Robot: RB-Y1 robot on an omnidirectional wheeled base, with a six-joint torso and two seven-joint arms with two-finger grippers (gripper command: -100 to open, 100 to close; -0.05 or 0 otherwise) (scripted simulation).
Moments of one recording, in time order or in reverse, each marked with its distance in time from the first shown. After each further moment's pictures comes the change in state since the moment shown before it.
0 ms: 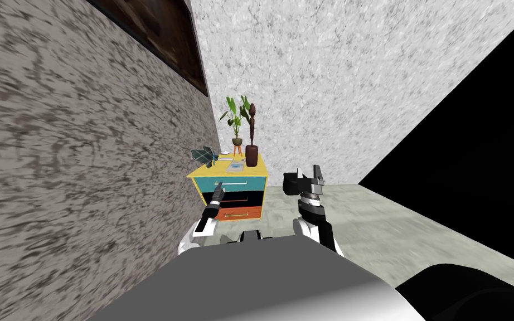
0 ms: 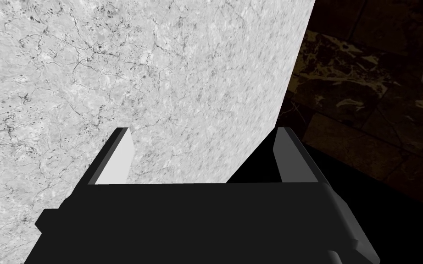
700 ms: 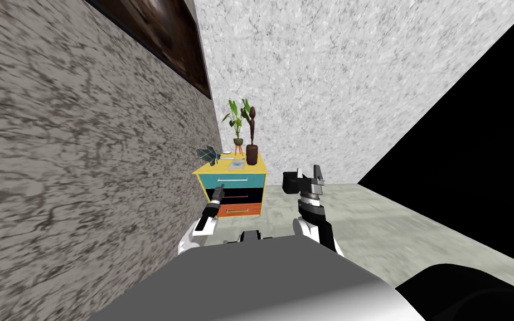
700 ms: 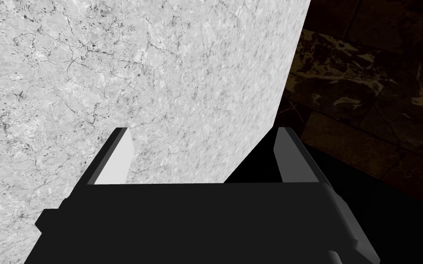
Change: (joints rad) left arm 0.001 0.006 -0.005 -0.025 -0.001 0.023 0.007; right arm -0.001 0.000 0.000 0.000 0.000 0.000 0.000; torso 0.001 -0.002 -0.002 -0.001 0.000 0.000
